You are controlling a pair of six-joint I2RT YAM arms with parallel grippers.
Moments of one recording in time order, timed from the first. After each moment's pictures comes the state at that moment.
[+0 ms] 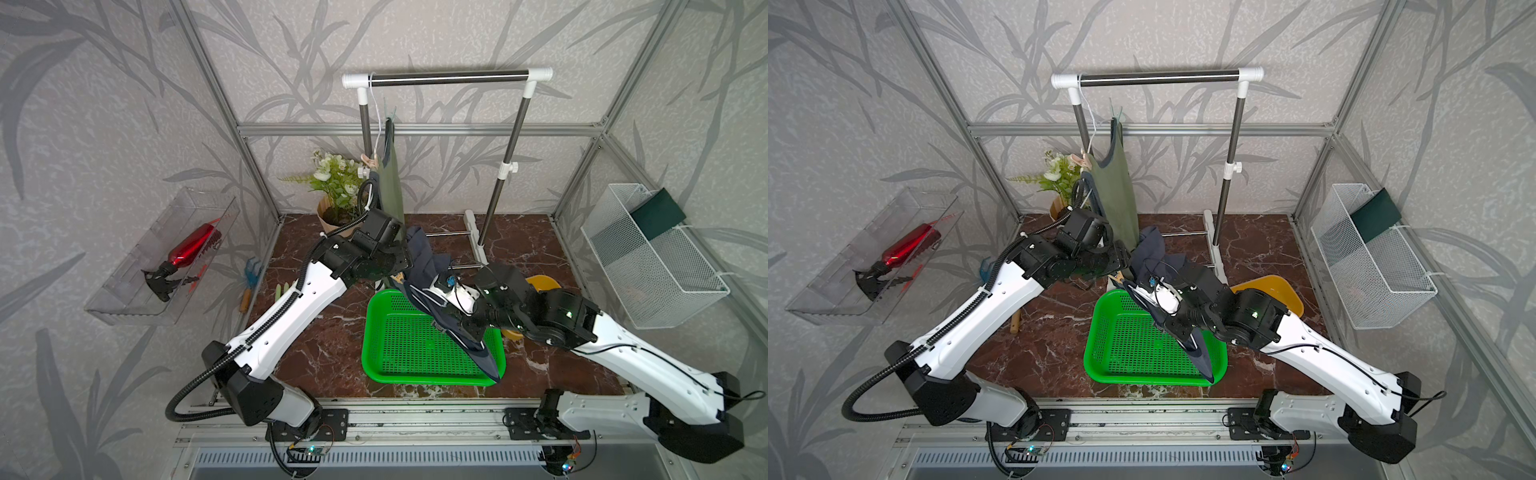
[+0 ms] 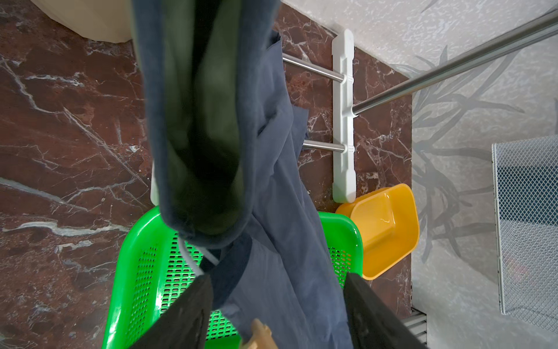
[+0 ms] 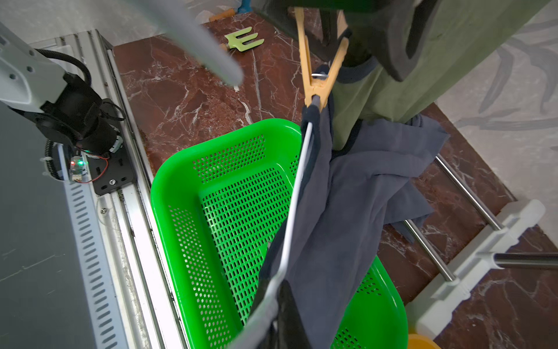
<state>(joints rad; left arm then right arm) -0.66 1.48 1.65 -1.03 -0.05 -0.87 1.00 1.15 1.34 -0.92 0.03 -0.11</state>
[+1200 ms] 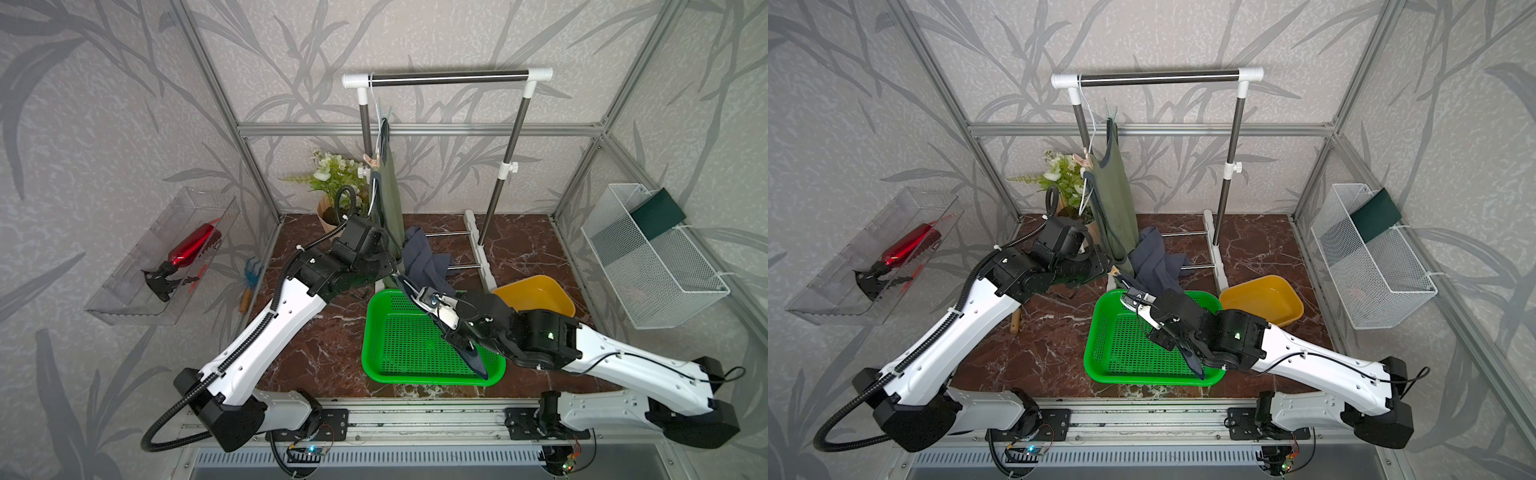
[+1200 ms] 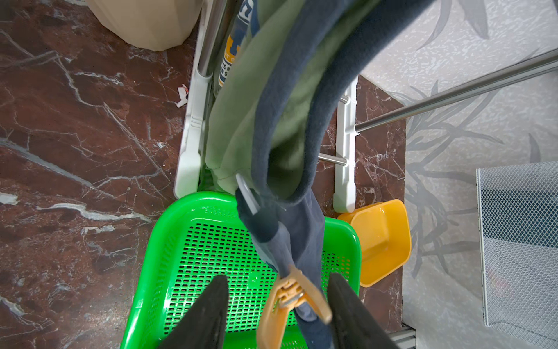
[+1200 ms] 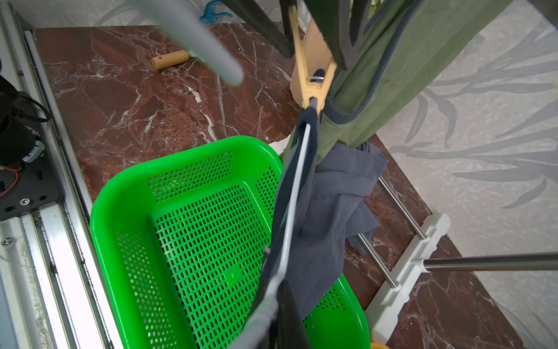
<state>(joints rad) -0.62 1.33 1.54 -1.01 -0.08 -0.92 1.21 1.16 1.24 -0.75 0.38 -0.11</state>
